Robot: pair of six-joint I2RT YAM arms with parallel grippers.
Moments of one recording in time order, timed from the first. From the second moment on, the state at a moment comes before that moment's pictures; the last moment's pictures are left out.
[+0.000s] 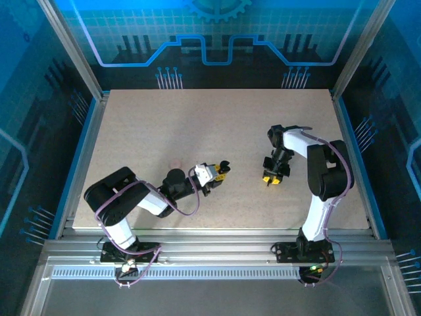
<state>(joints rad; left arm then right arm) -0.71 1.72 0.38 1.28 0.31 0.17 0.18 1.91 1.22 -1.06 -0.18 0.50</state>
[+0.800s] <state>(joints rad) -0.71 1.74 0.39 1.28 0.30 0.17 0.20 1.68 1.11 -0.87 -0.19 0.50</state>
